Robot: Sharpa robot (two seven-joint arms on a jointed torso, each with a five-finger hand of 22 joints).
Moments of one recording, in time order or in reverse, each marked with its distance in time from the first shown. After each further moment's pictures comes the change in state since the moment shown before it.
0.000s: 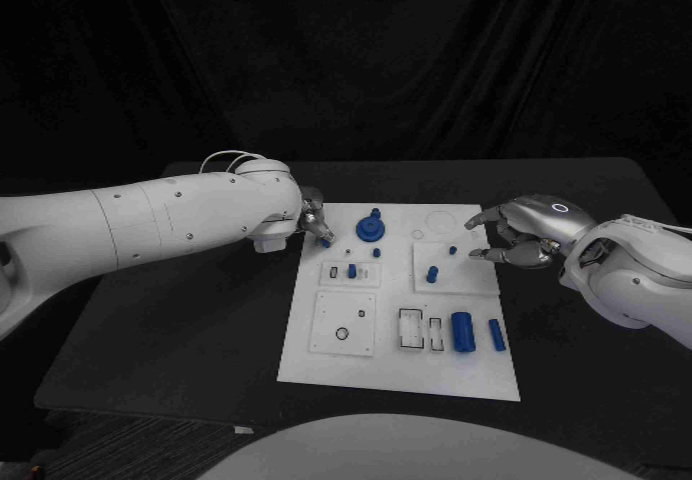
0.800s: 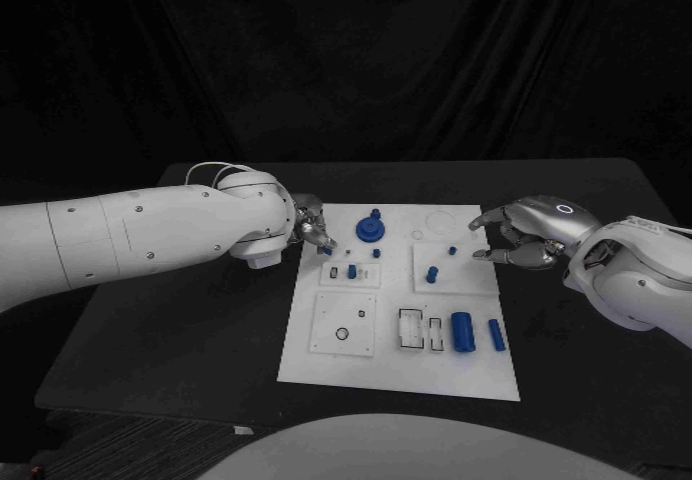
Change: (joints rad) left arm 0.007 -0.126 0.000 0.225 0.000 -0.102 -0.023; left_hand -0.031 -0.022 0.061 -0.008 -0.008 0.006 0.002 0.000 0.007 0.000 0.000 0.000 0.000 -0.004 -0.003 0.000 0.000 0.000 0.004 -0.004 0.000 0.000; right arm 0.000 -0.014 0.000 0.008 0.000 0.001 -0.002; right_hand 0.000 0.000 0.000 0.000 0.000 0.001 -0.001 0.000 -0.001 0.000 0.000 -0.009 0.000 0.000 0.000 -0.004 0.000 0.000 0.000 0.000 -0.004 0.000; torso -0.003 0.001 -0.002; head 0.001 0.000
